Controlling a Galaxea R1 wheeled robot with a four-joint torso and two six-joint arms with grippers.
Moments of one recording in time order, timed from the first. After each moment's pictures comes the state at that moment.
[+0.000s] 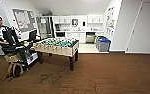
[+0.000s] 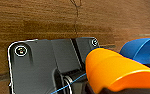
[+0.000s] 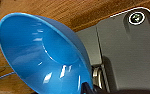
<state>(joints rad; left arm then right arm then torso) 1.37 2.48 -1.85 0.58 0.01 -0.47 -1.52 2.84 -2.35 -0.17 0.21 0.33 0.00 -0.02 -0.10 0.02</state>
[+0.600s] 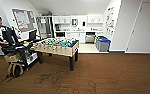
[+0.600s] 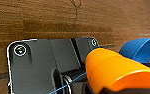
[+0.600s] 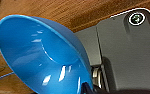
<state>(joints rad) 1.37 2.48 -1.85 0.58 0.01 -0.48 -1.52 2.84 -2.35 -0.17 0.20 0.33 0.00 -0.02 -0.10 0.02</state>
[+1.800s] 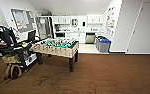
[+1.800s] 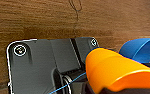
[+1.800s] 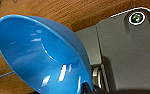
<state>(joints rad) 1.38 2.48 -1.85 0.58 0.00 -0.47 -1.52 2.84 -2.35 -0.18 0.20 0.32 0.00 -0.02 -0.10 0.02</state>
